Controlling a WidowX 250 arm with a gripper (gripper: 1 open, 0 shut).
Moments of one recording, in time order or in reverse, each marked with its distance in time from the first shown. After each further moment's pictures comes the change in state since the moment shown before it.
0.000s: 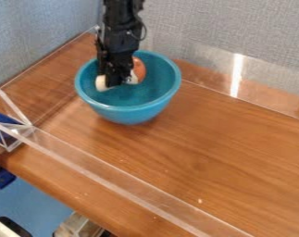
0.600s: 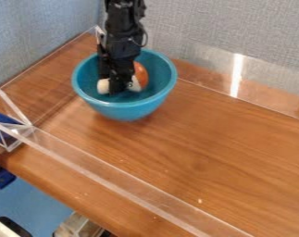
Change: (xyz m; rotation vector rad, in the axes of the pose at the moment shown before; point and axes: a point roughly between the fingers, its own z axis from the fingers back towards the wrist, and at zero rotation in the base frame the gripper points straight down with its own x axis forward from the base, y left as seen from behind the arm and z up) arm 0.007 -0.003 -0.003 0.015 -0.021 -0.011
